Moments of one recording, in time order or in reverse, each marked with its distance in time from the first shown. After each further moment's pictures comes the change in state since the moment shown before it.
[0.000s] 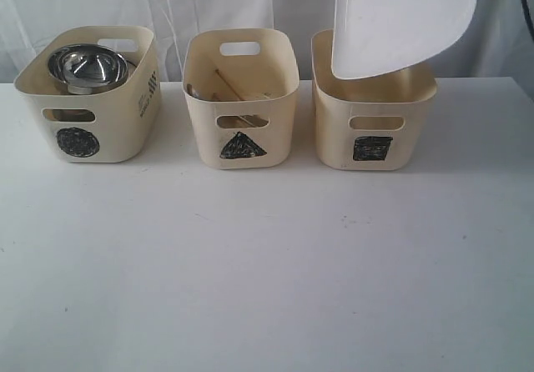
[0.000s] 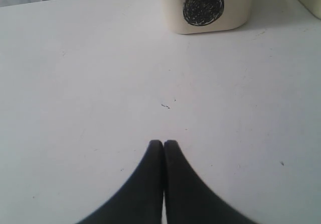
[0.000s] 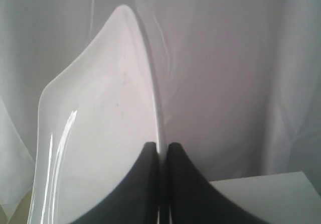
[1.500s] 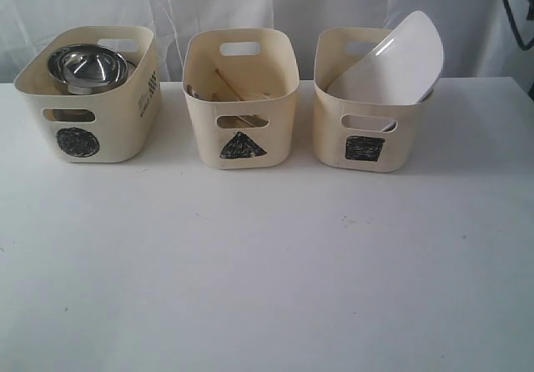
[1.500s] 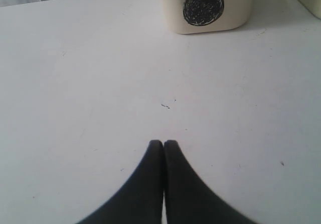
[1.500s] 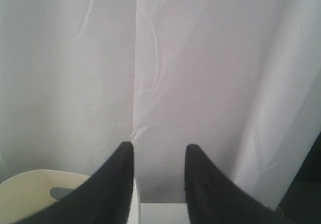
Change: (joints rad) left arm 0.000 0.000 0.000 0.000 0.000 0.000; right arm 0.026 0.052 -0.049 -0.078 -0.076 -0.083
